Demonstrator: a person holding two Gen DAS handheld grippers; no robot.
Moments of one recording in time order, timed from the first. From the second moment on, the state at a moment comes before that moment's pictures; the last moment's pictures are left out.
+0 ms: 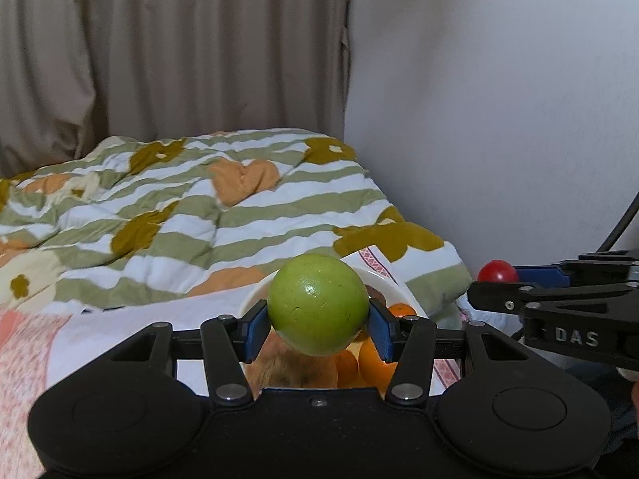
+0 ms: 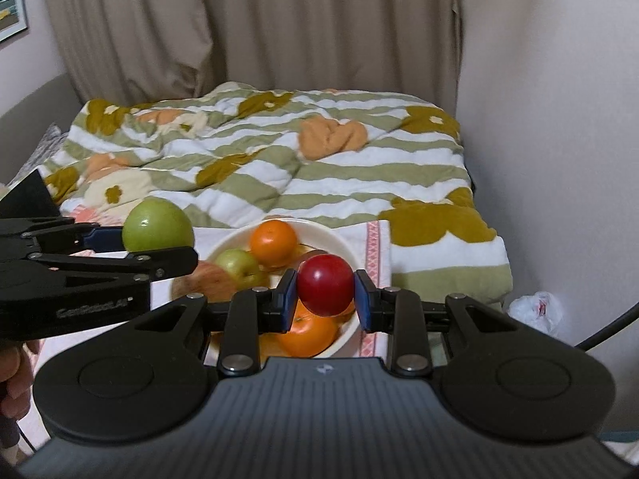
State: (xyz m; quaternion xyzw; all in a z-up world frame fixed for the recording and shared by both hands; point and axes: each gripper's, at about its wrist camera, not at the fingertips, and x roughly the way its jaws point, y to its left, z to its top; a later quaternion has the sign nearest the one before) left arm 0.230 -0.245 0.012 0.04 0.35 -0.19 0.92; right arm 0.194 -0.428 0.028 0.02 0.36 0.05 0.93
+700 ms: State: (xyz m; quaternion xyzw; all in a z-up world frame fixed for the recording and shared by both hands) left arm 0.304 -0.285 -0.050 0.11 0.40 -0.25 0.87; right arm 0.257 -0.454 -0.019 0.06 0.41 0.00 0.91
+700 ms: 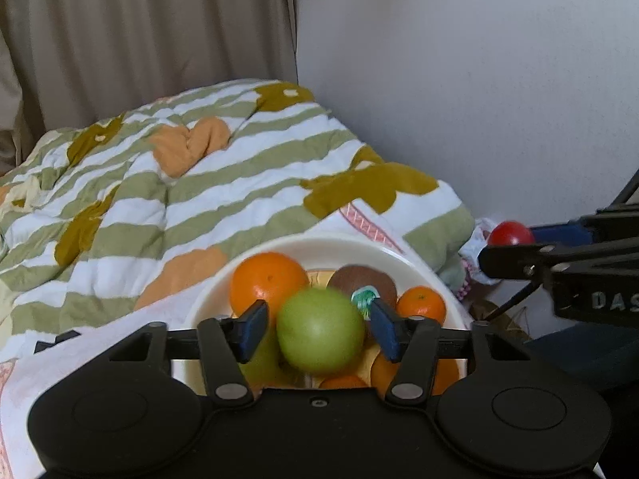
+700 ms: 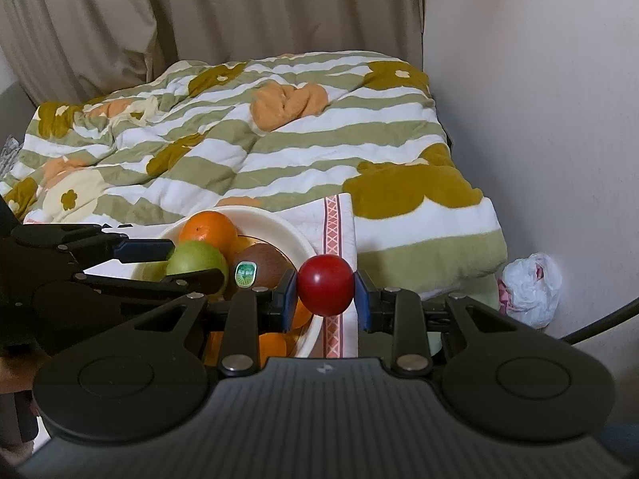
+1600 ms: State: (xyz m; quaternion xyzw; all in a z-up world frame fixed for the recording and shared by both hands) left arm 0.269 -0.182 -0.012 0.04 0.39 -0.13 0.91; right arm 0.267 -0.397 -0.045 -0.03 0.41 0.11 0.91
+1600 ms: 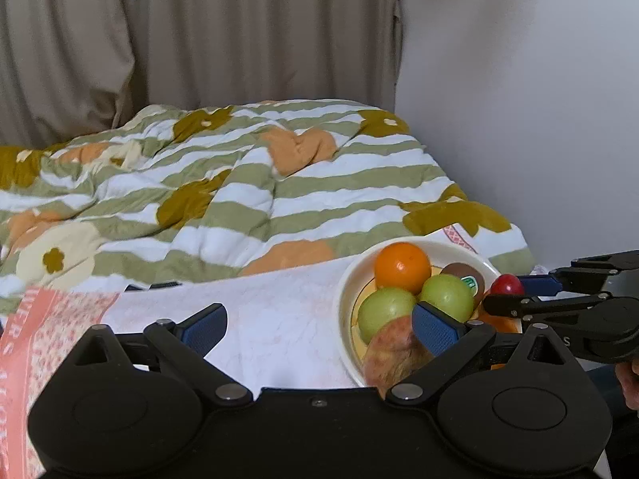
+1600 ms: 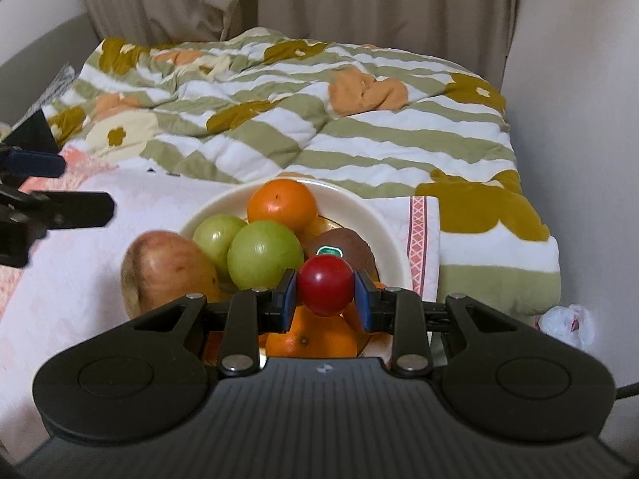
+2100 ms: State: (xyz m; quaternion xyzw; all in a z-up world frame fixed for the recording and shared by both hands) left arm 0.216 -0.164 0.000 0.03 0.37 -0.09 0.92; right arm 0.234 -0.397 -0.029 -0.04 0.36 0.09 0.93
